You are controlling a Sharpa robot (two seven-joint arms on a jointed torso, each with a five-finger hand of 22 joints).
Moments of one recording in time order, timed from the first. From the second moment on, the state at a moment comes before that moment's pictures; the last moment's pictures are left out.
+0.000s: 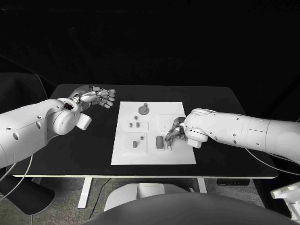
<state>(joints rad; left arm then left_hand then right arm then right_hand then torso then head) 1.20 -0.60 -0.11 1.05 -0.32 -0.03 0.15 1.02 -0.07 0.28 -0.05 0.18 0.81 0.17 0.33 0.55 0.88 0.16 0.41 0.32 0.90 0.15 0.30 0.71 0.06 0.54 0.06 1.06 0.32 1.01 -0.66 -0.11 1.21 -0.93 -0.03 -0.57 1.06 -0.07 0.57 -0.11 0.24 1.04 0.14 0.36 0.61 1.16 0.00 1.37 0.59 1.12 -0.07 1.59 0.88 0.20 0.78 0.02 1.66 0.51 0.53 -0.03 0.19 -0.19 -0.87</state>
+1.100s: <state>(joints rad) 1.20 -0.60 -0.11 1.05 -0.32 -0.03 0.15 1.02 -0.07 0.28 -0.05 0.18 0.81 0.17 0.33 0.55 0.88 0.16 0.41 0.32 0.90 0.15 0.30 0.71 0.06 0.54 0.07 1.06 0.32 1.01 -0.62 -0.11 1.16 -0.87 0.03 -0.57 1.06 -0.07 0.57 -0.11 0.24 1.04 0.14 0.37 0.62 1.16 0.00 1.37 0.59 1.13 -0.07 1.59 0.88 0.20 0.78 0.02 1.66 0.51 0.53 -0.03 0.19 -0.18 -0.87</state>
